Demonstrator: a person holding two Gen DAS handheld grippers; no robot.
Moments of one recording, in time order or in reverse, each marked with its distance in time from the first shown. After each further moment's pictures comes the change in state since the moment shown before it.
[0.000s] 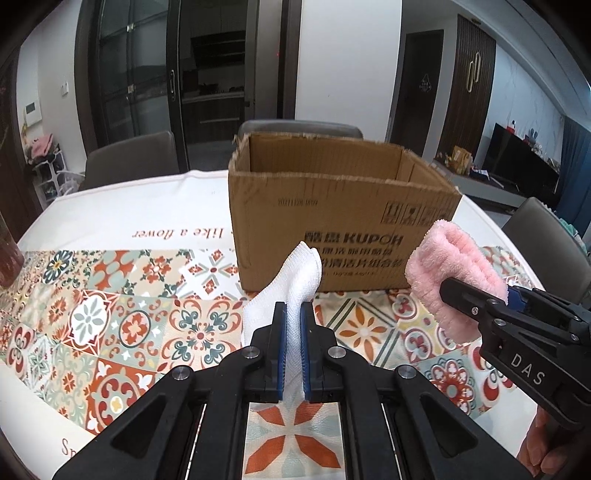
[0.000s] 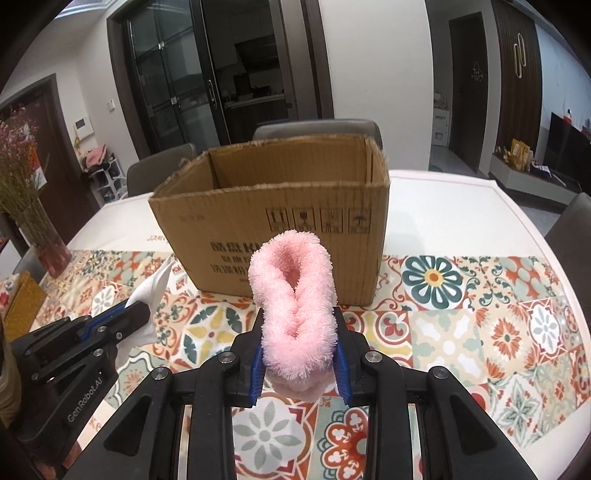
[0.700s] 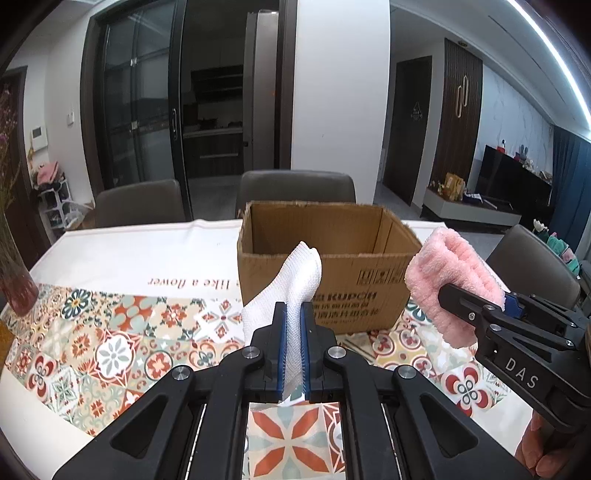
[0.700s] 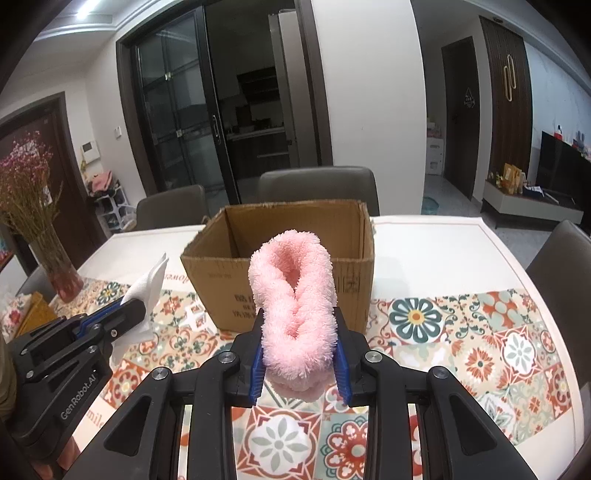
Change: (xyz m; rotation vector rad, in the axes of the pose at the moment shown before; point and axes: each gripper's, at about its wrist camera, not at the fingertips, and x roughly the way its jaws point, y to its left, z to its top) left arm -0.062 -0.003 0.032 0.019 -0.138 -0.002; right arm -0.060 0.008 0.026 -0.001 -0.131 -0.007
